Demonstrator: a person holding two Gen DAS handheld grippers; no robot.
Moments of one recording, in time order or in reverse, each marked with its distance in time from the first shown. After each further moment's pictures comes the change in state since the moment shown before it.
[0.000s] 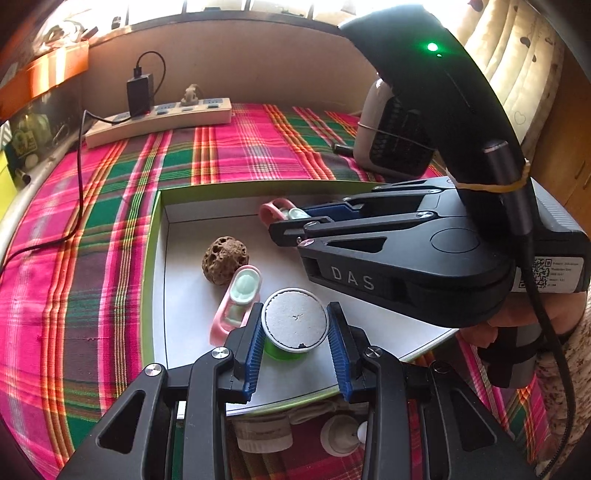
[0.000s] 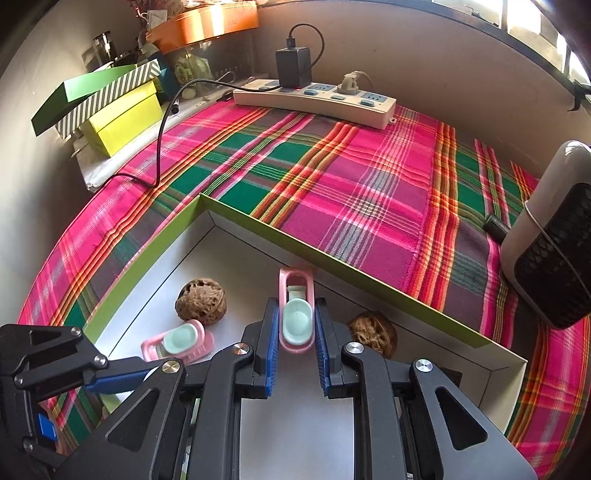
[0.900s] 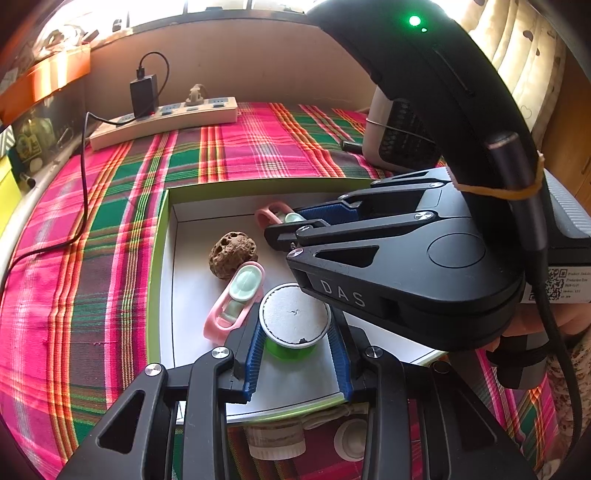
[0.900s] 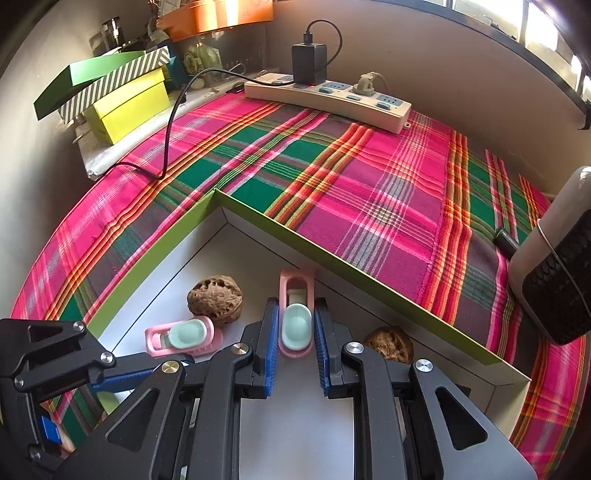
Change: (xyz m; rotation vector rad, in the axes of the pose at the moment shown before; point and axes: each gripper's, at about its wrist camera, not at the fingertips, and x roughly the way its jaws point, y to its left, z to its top) left arm 0.005 0.001 0.003 0.012 0.009 0.038; right arm 0.006 0.013 0.006 -0.048 0.015 -0.016
